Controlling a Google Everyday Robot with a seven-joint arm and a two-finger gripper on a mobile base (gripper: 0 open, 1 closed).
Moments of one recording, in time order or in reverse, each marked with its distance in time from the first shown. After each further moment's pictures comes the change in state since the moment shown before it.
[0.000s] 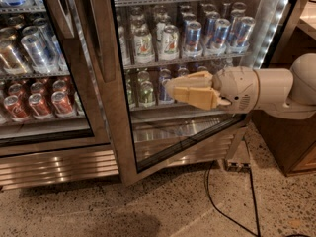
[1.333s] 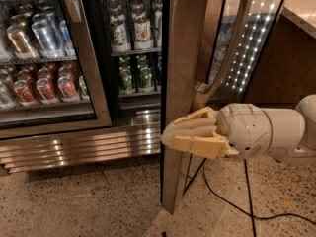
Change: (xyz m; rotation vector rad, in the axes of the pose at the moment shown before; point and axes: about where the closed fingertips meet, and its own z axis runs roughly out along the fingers) arm 0.008 0.107 0.006 -0.104 -0.139 -0.103
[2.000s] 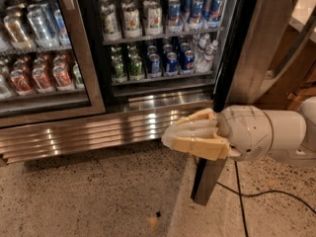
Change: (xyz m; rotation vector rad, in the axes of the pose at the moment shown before) arm 0.000 0.000 0.000 0.000 0.000 0.000
